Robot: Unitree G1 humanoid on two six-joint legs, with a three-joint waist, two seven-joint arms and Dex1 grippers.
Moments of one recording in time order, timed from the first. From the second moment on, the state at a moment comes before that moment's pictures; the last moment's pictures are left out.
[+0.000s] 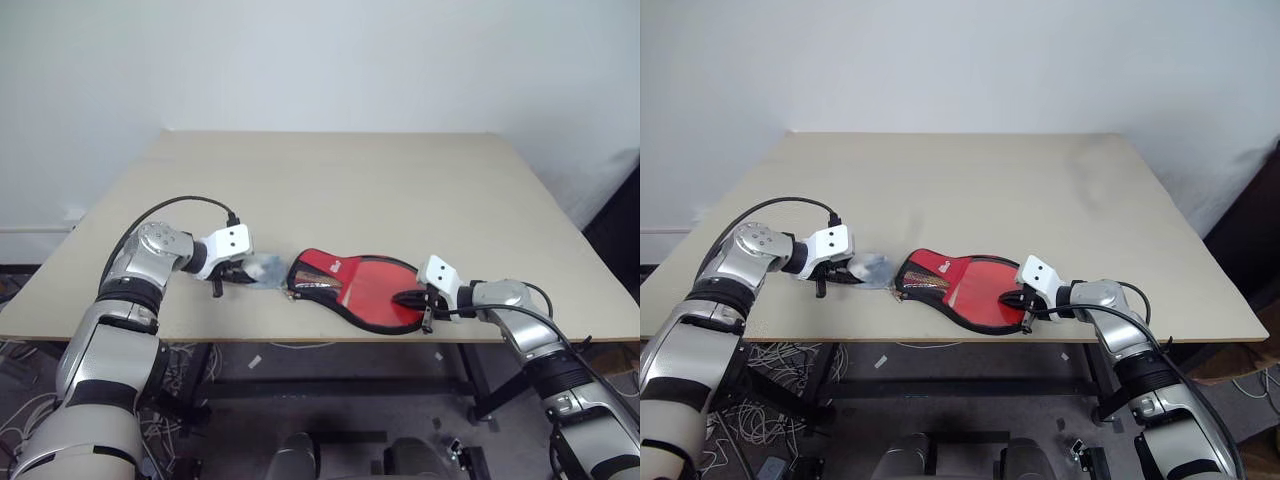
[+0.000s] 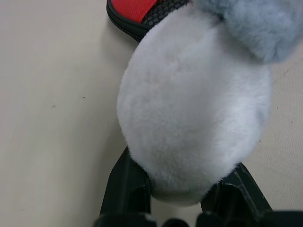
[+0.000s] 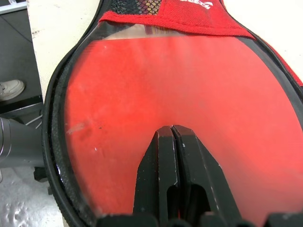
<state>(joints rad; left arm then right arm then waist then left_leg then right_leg) -0.94 0.68 -0.30 1.14 0.19 -0.29 -1.24 -0.46 -0.51 0.27 0.30 0.08 0.21 1.03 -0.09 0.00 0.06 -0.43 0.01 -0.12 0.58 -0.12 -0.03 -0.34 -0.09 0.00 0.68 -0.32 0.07</state>
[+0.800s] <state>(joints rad) -0.80 0.77 -0.21 0.92 0.08 -0.20 -1.40 -0.46 -0.51 0.28 0.30 0.07 0.20 1.03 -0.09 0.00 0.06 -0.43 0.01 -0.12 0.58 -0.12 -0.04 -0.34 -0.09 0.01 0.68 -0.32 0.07</state>
